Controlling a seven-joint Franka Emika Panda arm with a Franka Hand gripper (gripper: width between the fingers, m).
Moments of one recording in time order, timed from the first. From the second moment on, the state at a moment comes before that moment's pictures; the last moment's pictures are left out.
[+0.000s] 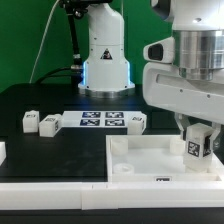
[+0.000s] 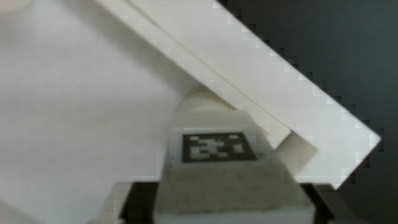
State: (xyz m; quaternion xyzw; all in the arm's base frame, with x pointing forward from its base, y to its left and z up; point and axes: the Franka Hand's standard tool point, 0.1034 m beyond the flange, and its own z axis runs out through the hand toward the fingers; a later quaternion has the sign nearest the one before) arm 0.612 0.126 0.069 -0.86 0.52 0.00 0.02
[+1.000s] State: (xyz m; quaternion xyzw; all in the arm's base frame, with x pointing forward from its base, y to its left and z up) arm 0.613 0.123 0.069 -0.93 0.37 0.00 0.03
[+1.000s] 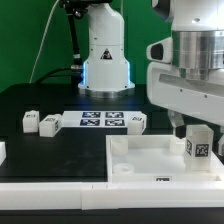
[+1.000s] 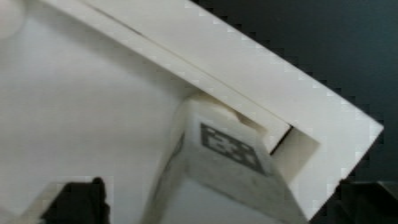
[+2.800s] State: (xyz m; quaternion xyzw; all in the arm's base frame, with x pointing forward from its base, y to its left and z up) arm 0.613 0.118 0.067 -0.91 0.41 -0.01 0.02
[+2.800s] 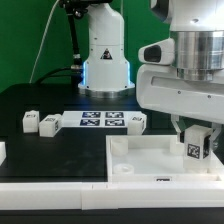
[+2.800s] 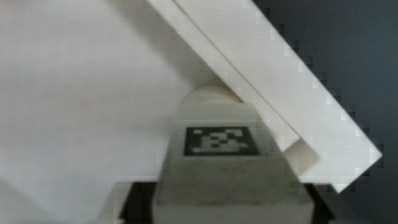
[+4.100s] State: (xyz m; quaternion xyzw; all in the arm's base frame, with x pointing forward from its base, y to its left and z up) arm 0.611 0.120 0.063 -0.93 0.36 -0.01 0.03
